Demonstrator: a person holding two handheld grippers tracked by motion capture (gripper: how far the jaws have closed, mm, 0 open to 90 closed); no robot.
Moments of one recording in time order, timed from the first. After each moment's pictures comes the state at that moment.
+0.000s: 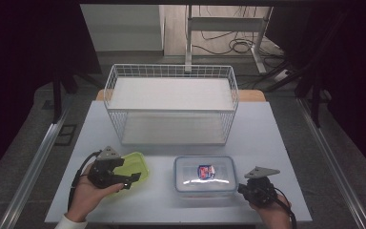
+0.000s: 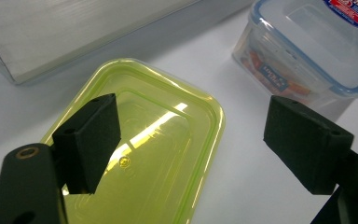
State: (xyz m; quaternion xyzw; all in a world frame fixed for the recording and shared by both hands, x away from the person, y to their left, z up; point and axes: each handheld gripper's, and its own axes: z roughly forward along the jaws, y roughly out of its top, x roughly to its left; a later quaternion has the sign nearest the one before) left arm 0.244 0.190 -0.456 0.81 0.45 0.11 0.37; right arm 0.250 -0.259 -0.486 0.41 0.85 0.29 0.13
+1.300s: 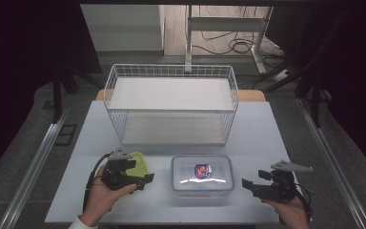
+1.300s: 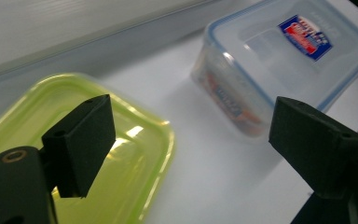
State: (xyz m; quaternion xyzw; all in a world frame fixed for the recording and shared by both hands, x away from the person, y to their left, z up) left arm 0.245 0.155 -0.457 0.78 0.47 0.07 0.40; right arm 0.255 -0.306 -0.463 0.48 0.77 0.41 0.10
